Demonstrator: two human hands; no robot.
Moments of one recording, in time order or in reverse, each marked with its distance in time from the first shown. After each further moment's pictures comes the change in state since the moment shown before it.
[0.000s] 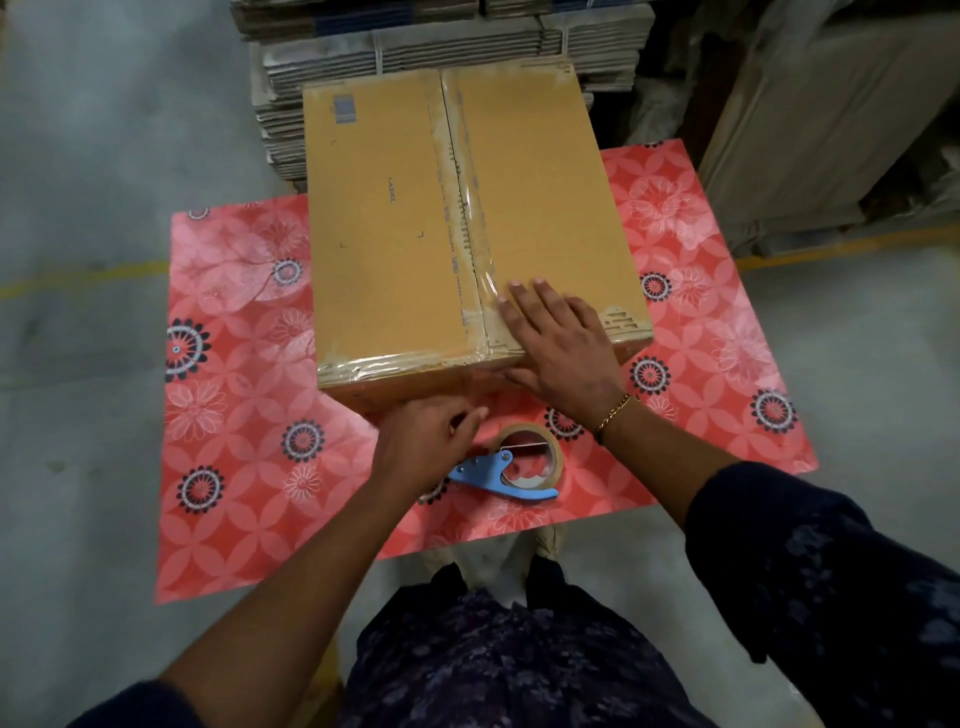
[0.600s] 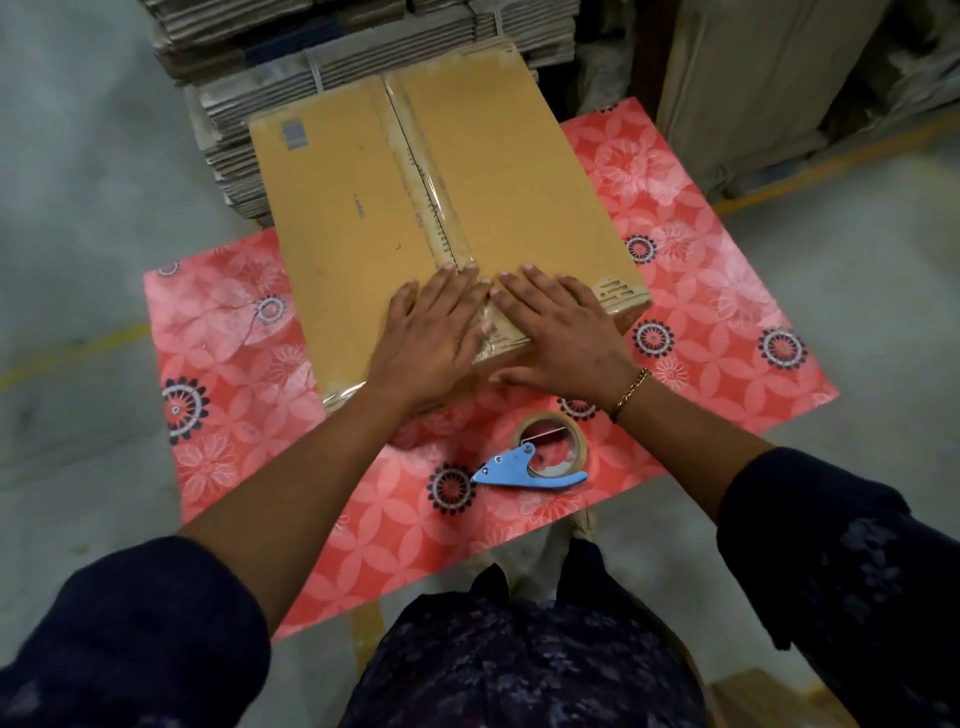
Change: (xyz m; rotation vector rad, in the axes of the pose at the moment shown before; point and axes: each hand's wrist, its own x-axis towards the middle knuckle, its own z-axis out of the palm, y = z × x) left_hand 0.104 -0.009 -0.034 0.389 -0.123 0.363; right_hand -0.001 -0.010 -0.005 0.128 0.027 0.109
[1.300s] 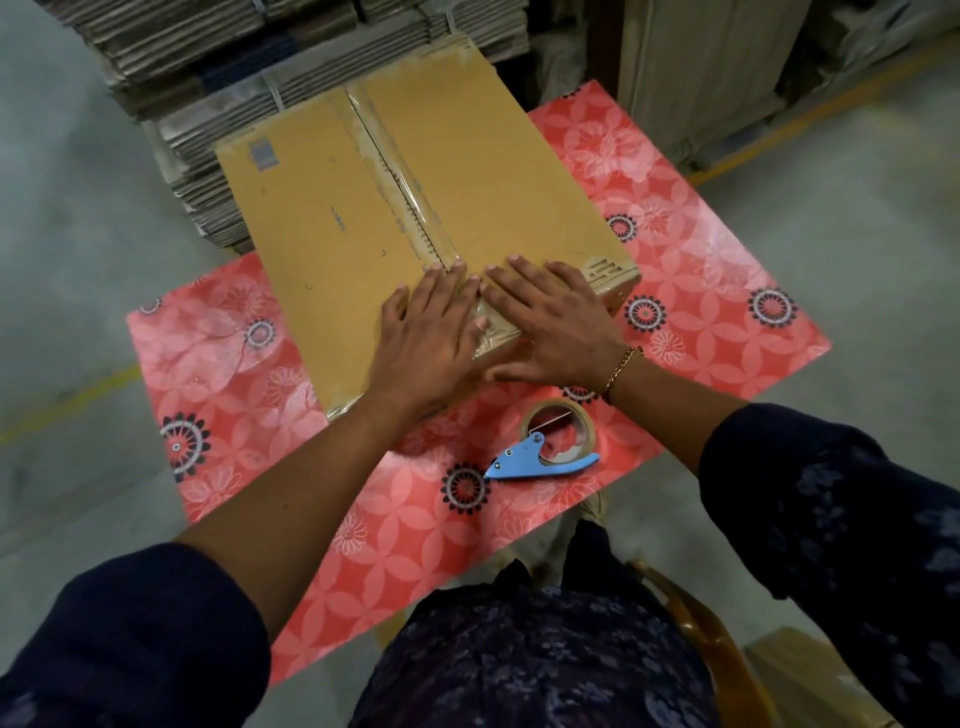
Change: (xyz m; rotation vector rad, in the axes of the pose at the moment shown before) left_hand 0.000 -0.001 0.003 -0.022 0.011 0.025; right_hand 0.000 -0.006 0.006 -0.061 0.083 0.012
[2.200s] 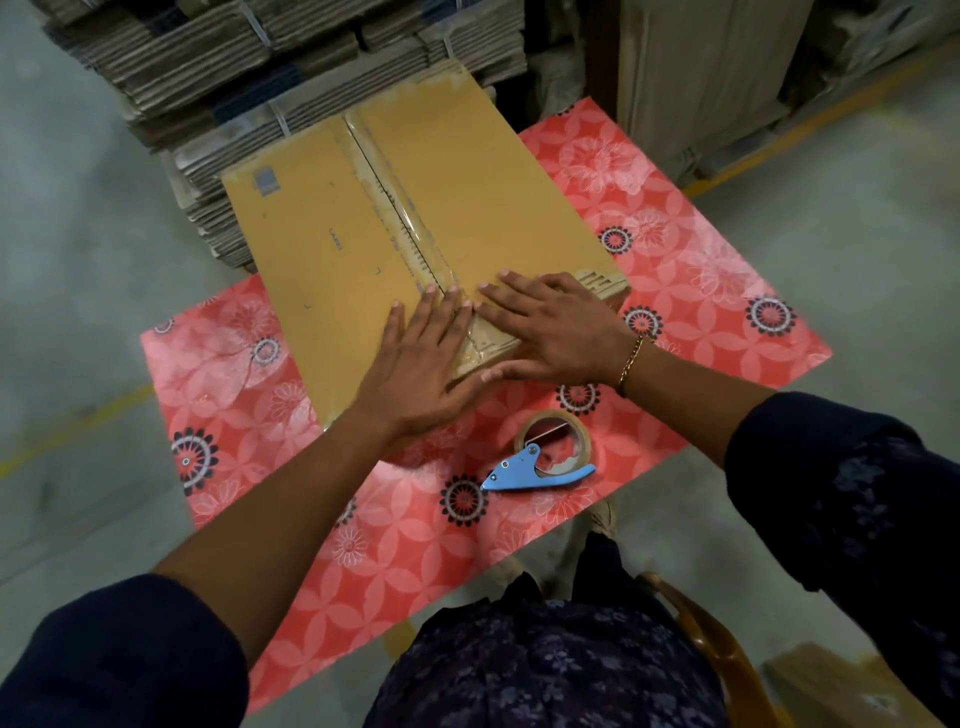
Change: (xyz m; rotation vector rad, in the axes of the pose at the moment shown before) left_hand -0.012 -0.002 -0.013 0.083 -0.148 0.163; right_hand 0.002 0.024 -0.017 0.008 -0.118 -0.147
